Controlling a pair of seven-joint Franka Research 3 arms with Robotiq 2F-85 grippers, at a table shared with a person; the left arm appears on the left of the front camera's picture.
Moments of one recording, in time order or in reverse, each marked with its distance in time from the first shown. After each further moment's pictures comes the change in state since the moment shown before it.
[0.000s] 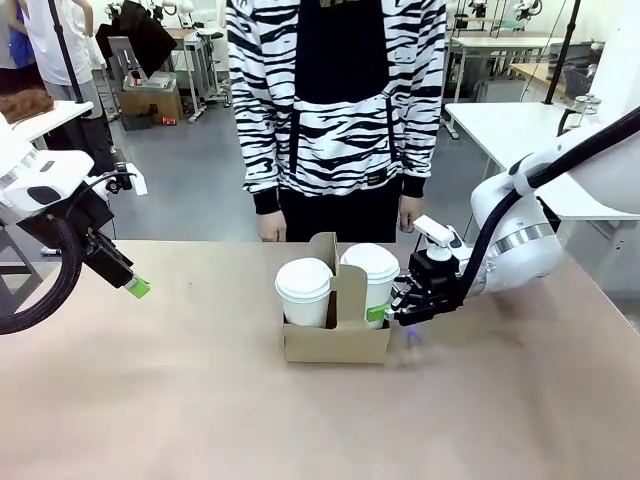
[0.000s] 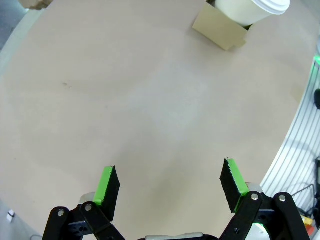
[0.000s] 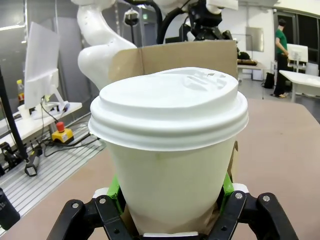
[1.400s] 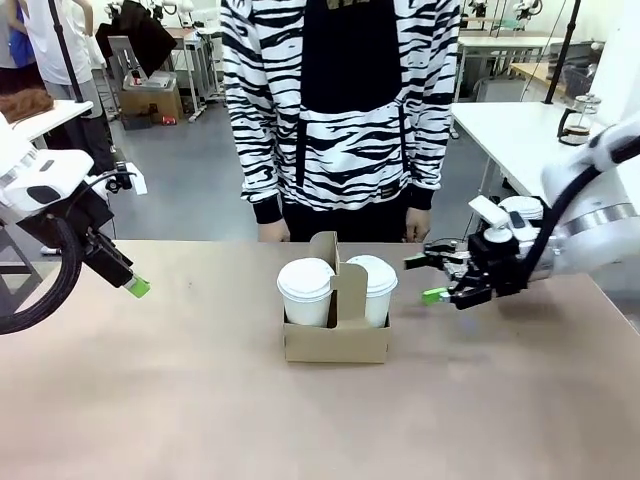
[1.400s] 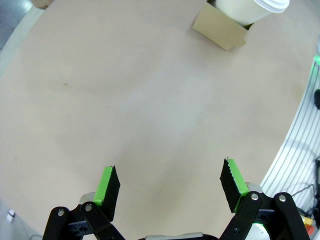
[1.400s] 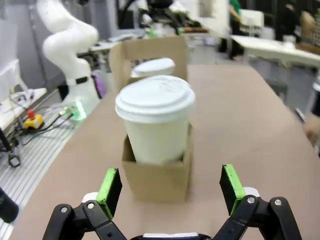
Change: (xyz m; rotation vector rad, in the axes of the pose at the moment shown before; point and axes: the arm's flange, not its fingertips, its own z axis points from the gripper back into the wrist) left arm 0.000 0.000 0.000 0.001 0.000 0.000; right arm 0.045 0.051 0.108 -0.294 0.169 -0.035
